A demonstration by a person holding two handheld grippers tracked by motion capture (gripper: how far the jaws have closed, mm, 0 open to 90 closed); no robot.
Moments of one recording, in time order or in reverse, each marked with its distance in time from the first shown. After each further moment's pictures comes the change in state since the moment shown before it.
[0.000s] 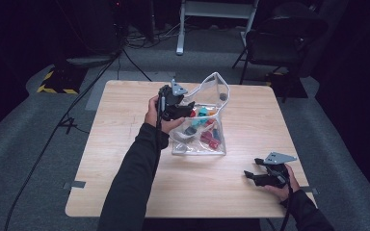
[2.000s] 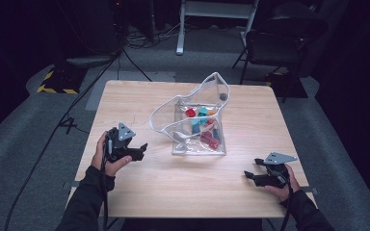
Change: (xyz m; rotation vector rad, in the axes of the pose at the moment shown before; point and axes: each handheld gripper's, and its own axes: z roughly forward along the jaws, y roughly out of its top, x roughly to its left) left arm 0.040 -0.156 -0.083 0.172 0.078 -0.031; right arm 0.000 0.000 0.000 0.000 0.002 0.002
